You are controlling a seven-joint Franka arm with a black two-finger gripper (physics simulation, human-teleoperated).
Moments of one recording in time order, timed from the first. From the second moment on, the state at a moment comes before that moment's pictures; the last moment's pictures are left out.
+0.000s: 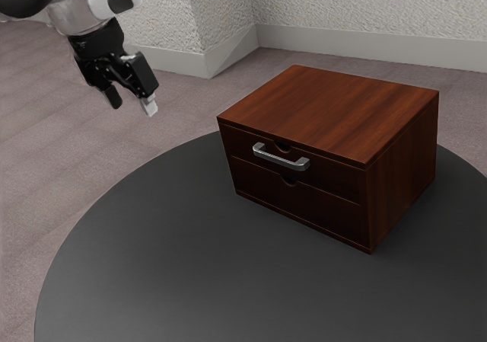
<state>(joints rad) 0.22 0.07 -0.01 -1.22 -0.05 1.40 0.16</state>
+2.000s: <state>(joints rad) 0.05 0.18 -0.14 -1.50 0.08 1.96 -1.76</state>
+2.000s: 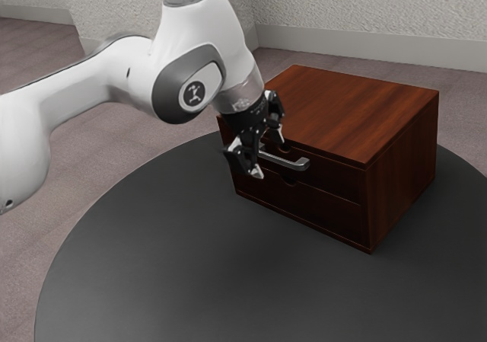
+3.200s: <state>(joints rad) 0.06 0.18 -0.14 -1.53 0.09 1.98 -1.85</state>
